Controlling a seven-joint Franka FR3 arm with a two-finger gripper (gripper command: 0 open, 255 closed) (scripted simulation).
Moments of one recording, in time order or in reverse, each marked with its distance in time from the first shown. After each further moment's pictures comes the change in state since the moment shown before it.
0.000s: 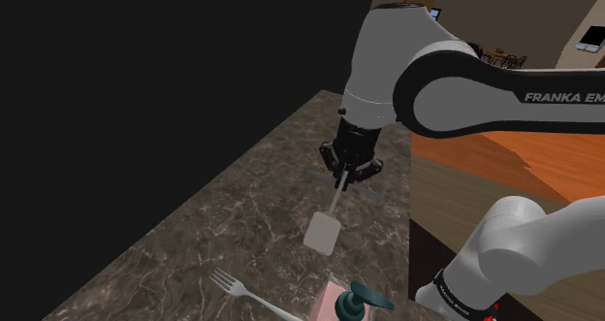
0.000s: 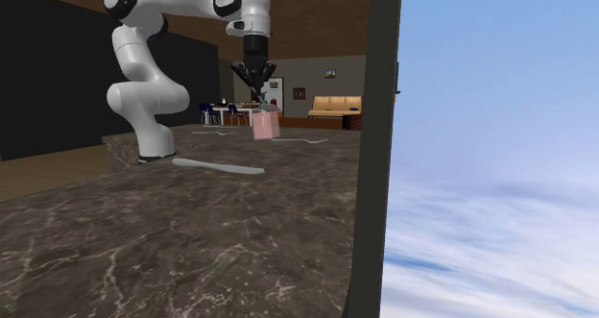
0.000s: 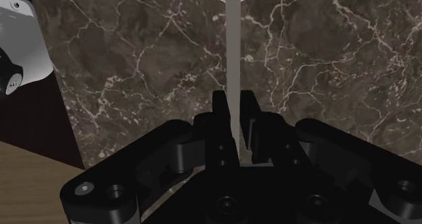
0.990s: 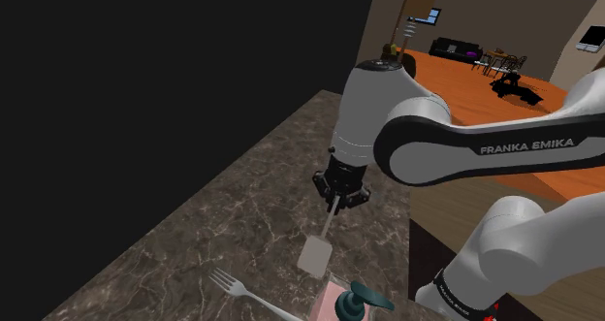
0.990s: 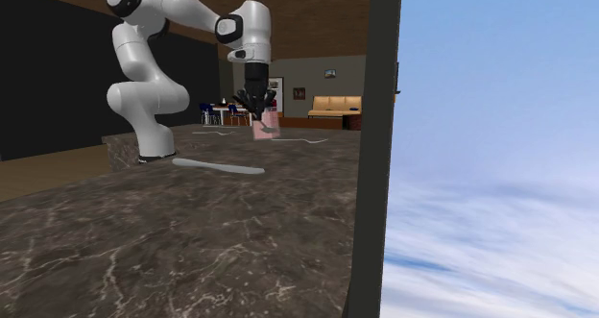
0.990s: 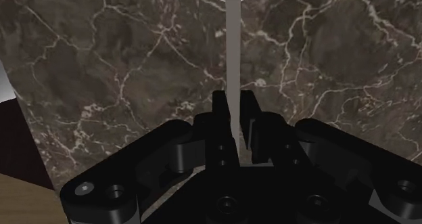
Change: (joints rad) arm 0.008 0.042 0.051 -0.171 0.028 0.213 0.009
